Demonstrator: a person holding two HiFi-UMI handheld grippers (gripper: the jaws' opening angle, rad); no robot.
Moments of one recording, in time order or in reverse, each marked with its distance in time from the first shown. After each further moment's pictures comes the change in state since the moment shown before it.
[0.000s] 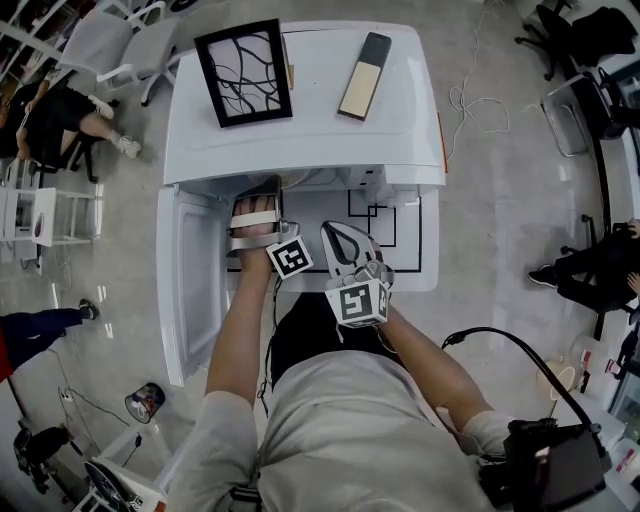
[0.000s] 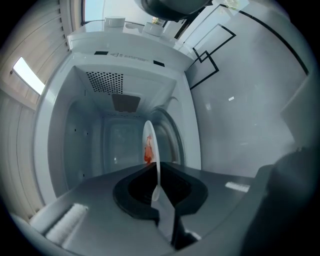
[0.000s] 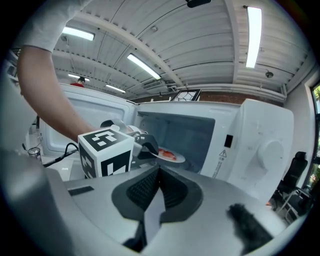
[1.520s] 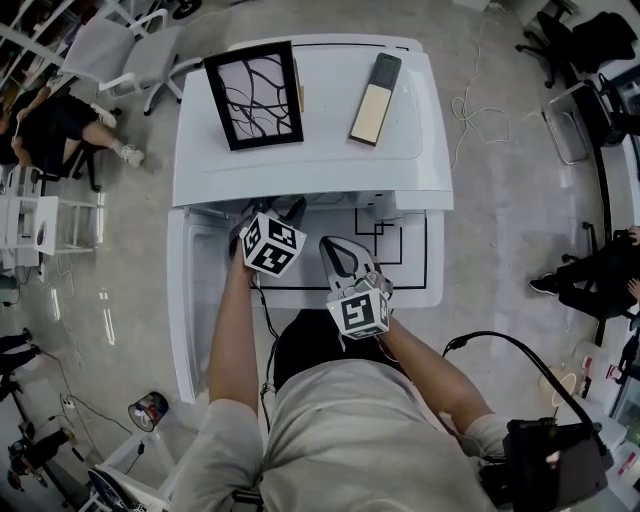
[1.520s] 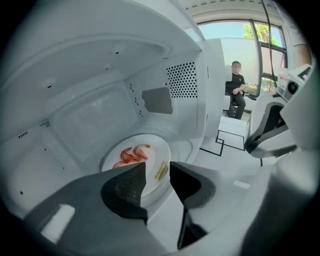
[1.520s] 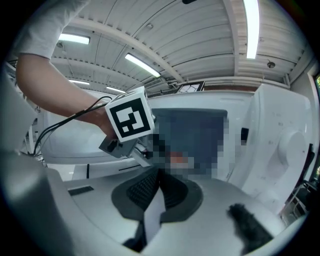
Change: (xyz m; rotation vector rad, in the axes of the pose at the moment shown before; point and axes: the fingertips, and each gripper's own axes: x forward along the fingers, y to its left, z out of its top) left arm 0.009 -0.006 0.023 -0.912 -0.281 -0.697; right arm 0.021 0.009 0.002 0.049 0.023 0.061
